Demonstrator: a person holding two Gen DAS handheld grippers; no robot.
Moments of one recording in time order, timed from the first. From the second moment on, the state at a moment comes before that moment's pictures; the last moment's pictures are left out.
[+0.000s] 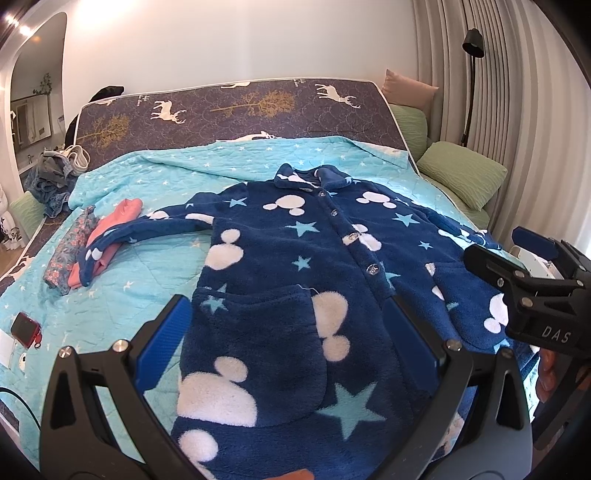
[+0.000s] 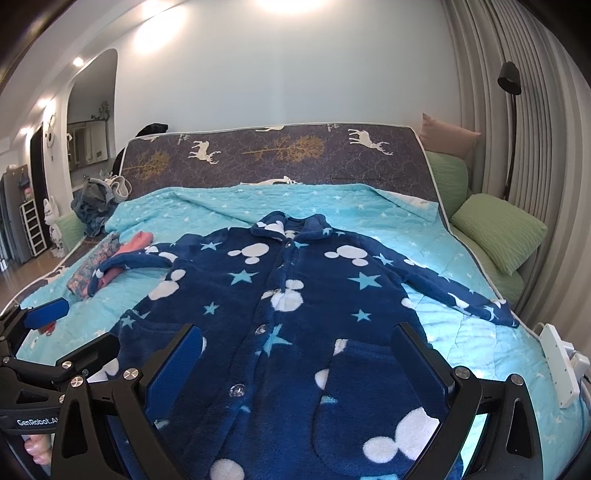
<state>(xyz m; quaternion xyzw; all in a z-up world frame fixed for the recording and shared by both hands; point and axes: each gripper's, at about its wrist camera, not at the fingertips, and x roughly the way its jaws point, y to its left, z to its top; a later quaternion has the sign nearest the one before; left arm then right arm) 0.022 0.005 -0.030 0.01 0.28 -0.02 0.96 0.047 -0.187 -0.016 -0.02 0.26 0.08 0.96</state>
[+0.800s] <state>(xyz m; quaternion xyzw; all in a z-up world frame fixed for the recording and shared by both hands) 0.099 0.178 -0.046 -0.19 0.32 0.06 0.93 0.070 -0.169 -0.010 -0.03 0.26 0.13 0.96</state>
